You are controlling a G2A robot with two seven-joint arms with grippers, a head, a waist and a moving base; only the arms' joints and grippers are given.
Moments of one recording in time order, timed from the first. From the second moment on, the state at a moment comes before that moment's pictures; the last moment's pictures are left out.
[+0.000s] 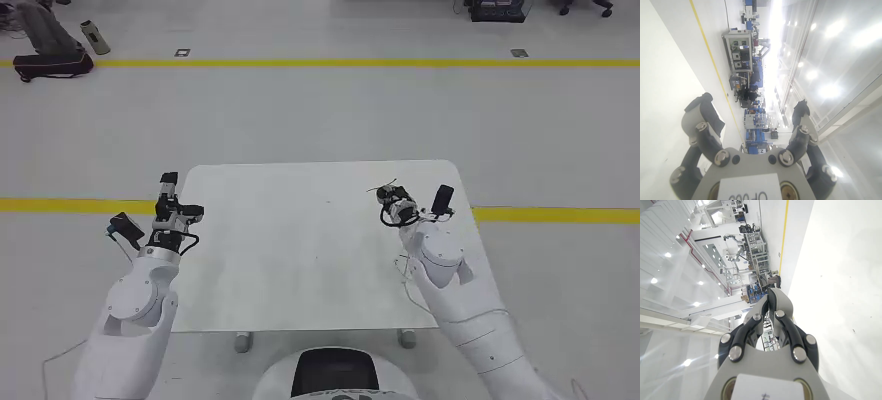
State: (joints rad) left arm 1.73 -1.15 -1.60 -1.80 -0.42 0.00 0.00; right arm -1.36 -1.31 1.16 -1.53 0.45 0.29 -0.14
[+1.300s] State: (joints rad) left arm 1.71 -1.14 -1.57 -1.79 -0.22 -0.14 -0.11; right arm -1.35 -1.34 1.17 -1.56 0.67 0.33 -0.29
